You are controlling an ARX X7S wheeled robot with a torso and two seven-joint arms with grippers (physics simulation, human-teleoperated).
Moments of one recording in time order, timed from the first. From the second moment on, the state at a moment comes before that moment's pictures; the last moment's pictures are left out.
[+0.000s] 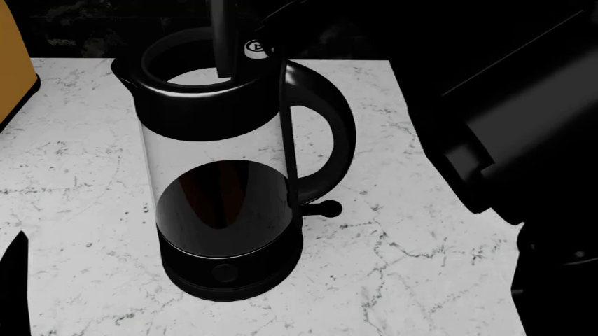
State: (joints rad) left arm -0.09 -0.91 0.06 1.00 -1.02 -0.50 -0.75; right arm 1.52 0.37 -0.66 0.12 0.62 0.99 0.04
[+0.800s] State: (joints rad) left arm 0.00 -0.93 0.04 1.00 -0.99 -0.42 -0.74; right arm 1.53 0.25 -0.74 0.34 0.56 0.84 -0.03
